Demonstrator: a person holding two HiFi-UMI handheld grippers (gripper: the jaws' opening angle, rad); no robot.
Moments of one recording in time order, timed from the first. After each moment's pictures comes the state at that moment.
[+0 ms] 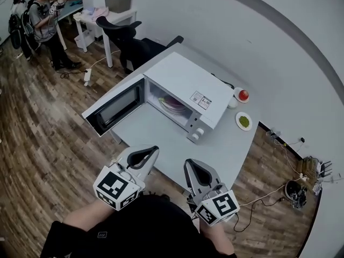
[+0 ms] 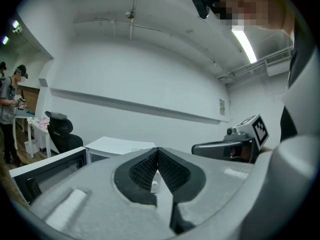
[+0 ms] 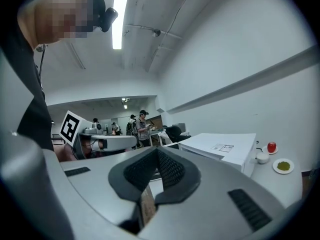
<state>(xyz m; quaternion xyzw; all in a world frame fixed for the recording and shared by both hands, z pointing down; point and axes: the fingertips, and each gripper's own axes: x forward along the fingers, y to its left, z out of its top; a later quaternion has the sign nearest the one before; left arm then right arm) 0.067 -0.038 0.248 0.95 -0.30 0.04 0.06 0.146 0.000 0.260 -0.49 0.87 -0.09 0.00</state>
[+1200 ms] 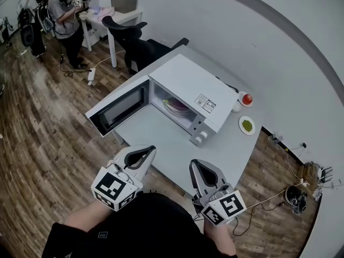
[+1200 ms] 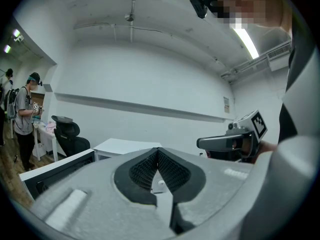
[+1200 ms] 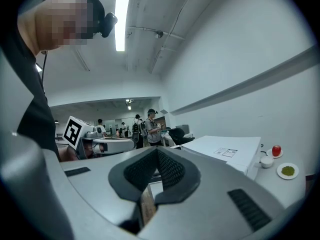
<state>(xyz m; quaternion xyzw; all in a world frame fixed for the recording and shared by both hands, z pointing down) 0.046 -0.045 0.246 0.94 -0.33 0.04 0.05 0.148 -0.006 0.247 -0.47 0.88 -0.08 0.01</state>
